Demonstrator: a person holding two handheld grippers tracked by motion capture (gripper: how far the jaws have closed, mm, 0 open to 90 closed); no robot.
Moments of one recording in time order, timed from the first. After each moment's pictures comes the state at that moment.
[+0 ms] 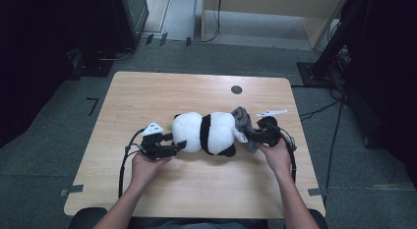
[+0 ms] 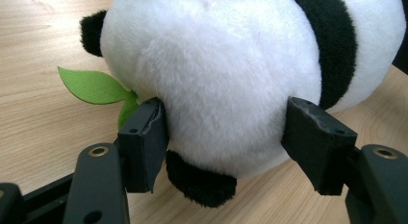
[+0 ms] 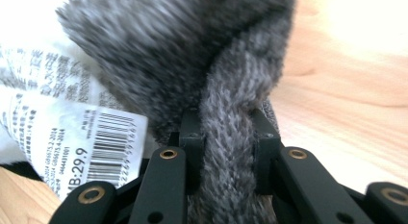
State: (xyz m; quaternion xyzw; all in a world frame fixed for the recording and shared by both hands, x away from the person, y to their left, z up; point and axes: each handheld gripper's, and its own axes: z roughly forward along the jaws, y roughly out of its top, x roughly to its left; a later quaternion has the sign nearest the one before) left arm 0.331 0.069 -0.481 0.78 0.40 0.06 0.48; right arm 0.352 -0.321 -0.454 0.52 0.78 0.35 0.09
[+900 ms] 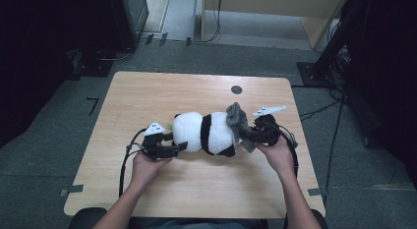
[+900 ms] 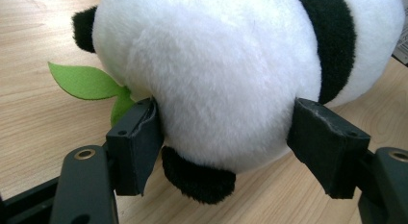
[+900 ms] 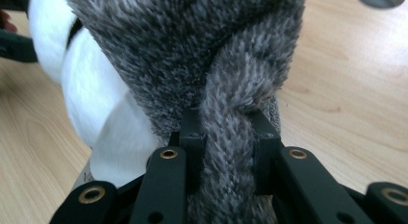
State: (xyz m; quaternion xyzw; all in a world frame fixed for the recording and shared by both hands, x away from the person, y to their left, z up) left arm 0.331 0.066 -0.481 0.79 0.40 0.06 0.47; right arm 0.340 -0.304 -0.423 0.45 0.81 0.36 0.09
